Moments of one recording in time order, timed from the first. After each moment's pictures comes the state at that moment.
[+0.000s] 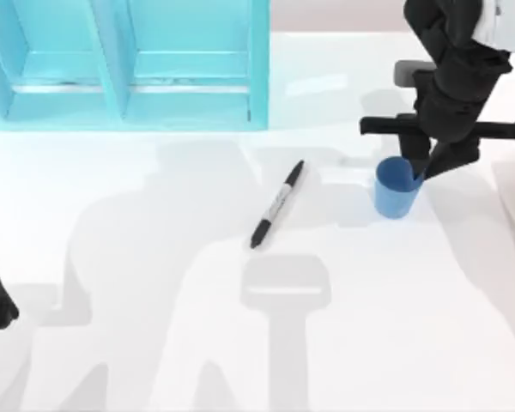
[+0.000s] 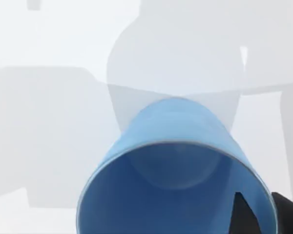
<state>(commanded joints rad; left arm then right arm) 0.00 0.00 0.00 0.00 0.00 0.00 0.30 2.23 1.82 -1.08 -0.03 0.32</state>
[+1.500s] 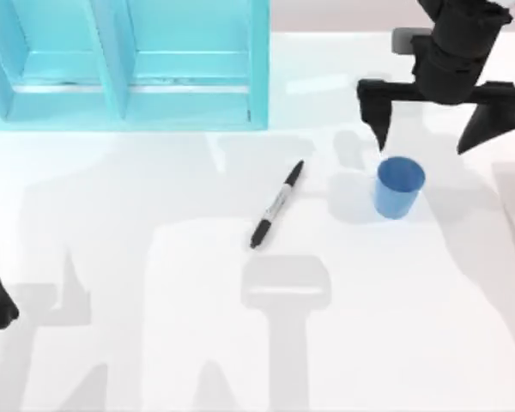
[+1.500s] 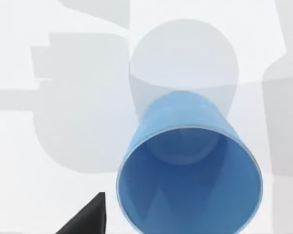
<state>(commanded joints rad) 0.00 0.00 0.00 0.00 0.00 0.00 0.30 2.33 2.12 -1.34 -0.03 0.33</state>
